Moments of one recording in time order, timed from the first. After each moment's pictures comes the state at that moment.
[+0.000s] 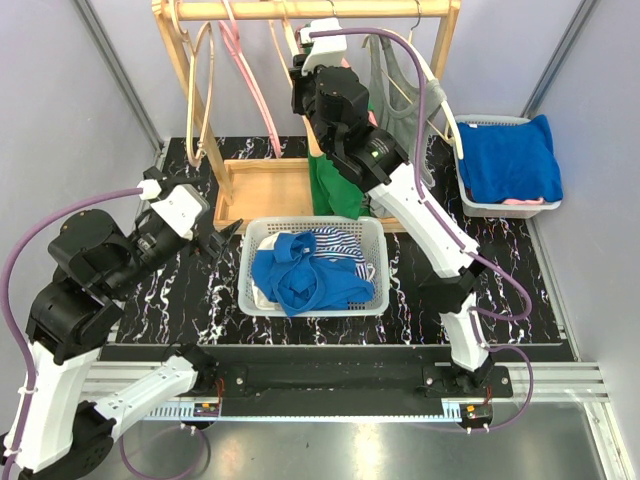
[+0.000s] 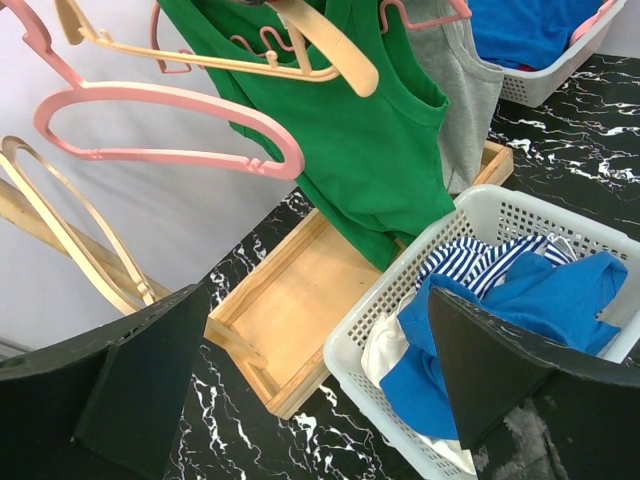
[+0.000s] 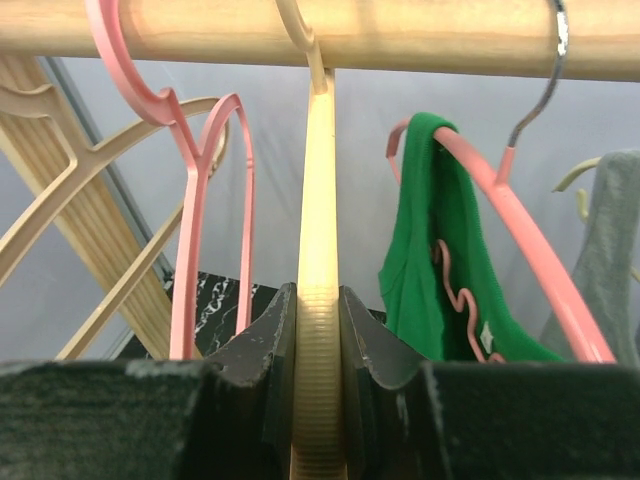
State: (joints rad) left arm -0.57 0.79 1.52 -0.79 0.13 0.41; right arm 0.85 2.09 2.62 -0.39 0.55 0.01
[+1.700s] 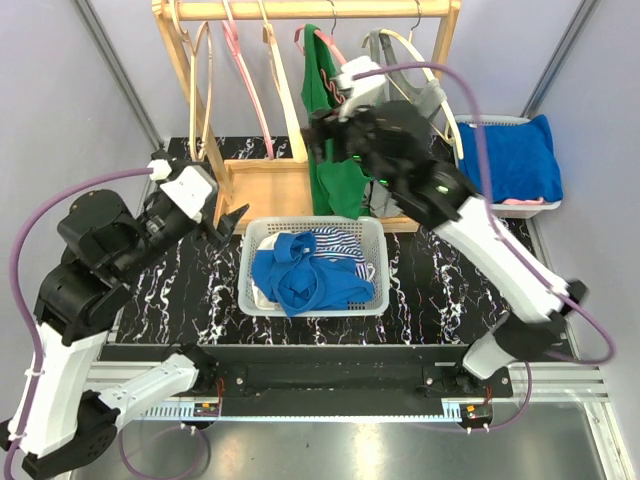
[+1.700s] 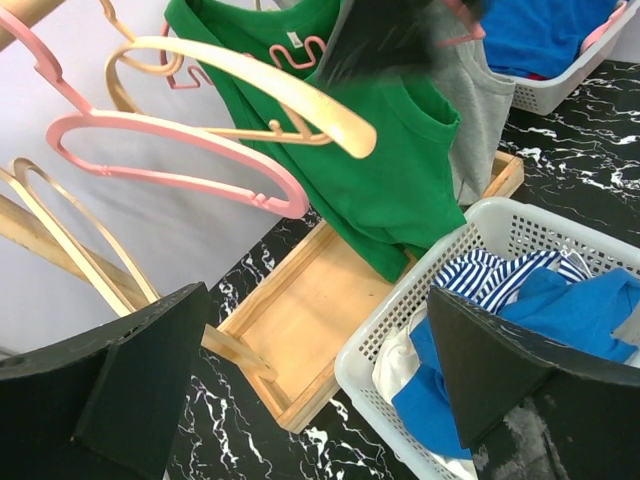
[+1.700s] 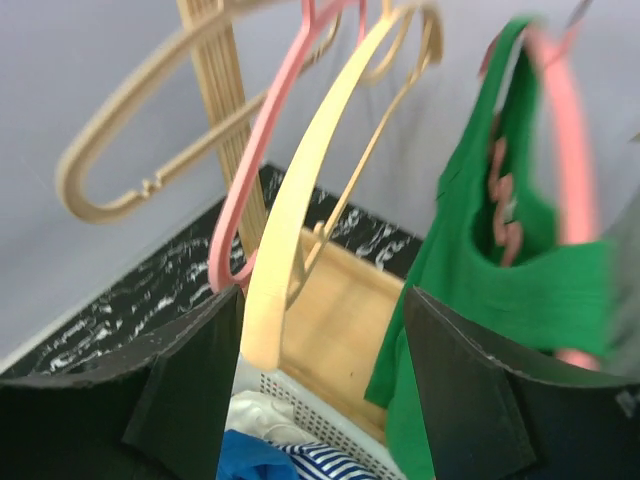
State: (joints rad) left arm -0.57 0.87 1.59 -0.78 0.12 0.42; right arm 0.85 1.61 1.98 -0.40 0.21 0.03
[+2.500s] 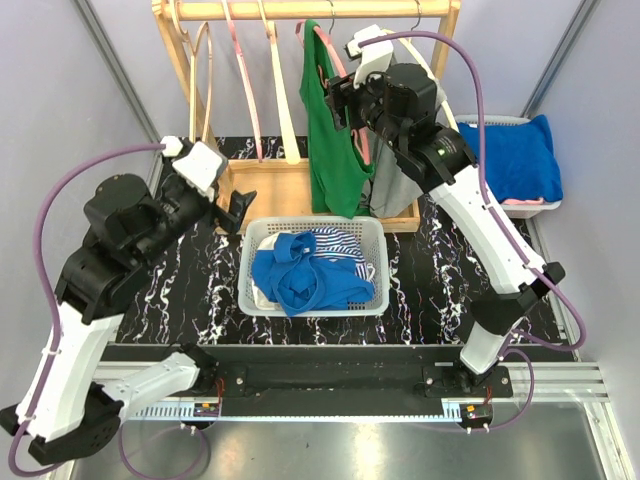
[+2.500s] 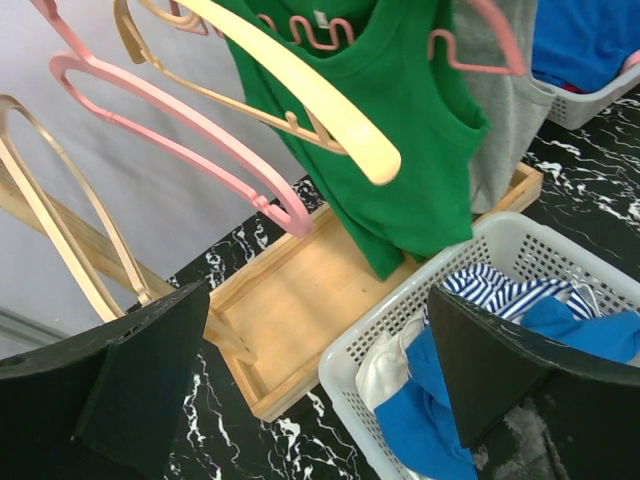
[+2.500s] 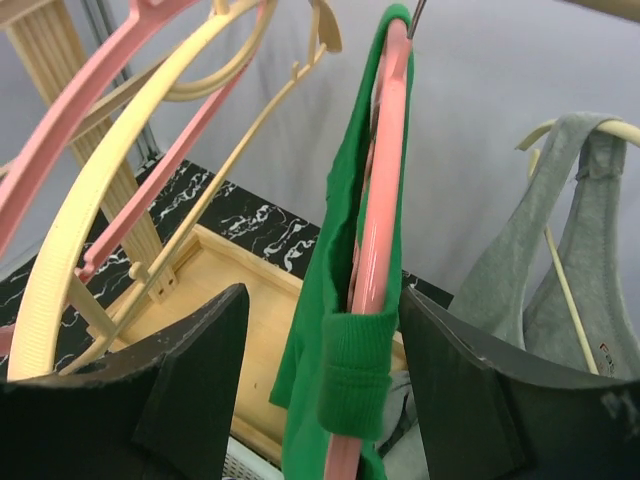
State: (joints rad) left arm -0.57 0.95 1.58 -0.72 0.02 0.30; right arm 0.66 1.74 2.17 -0.47 0.16 -0.09
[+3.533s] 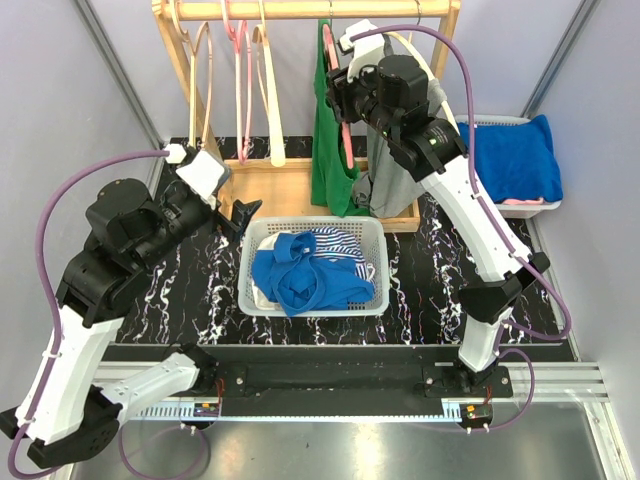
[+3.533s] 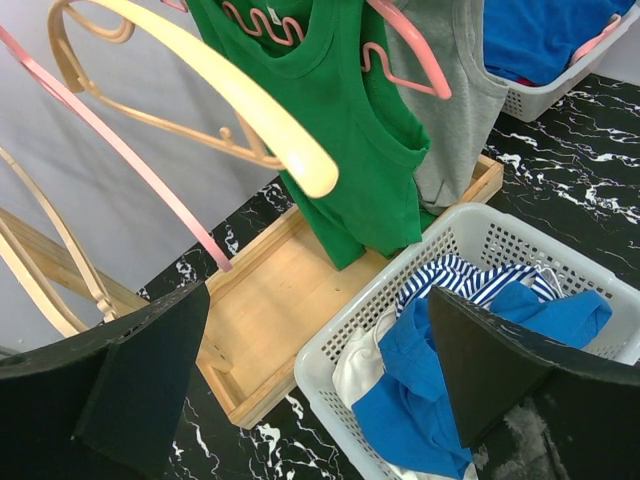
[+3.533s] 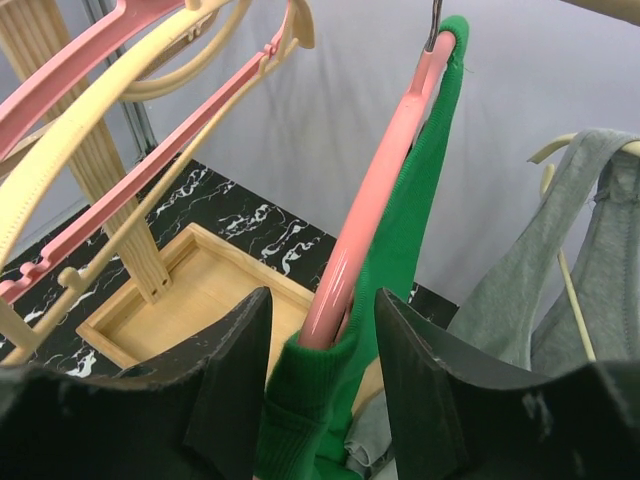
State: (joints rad) left arm -0.57 0.91 1.53 -0.72 0.10 0.29; right arm 0.64 1.84 2.31 -0.52 0.11 -0.11
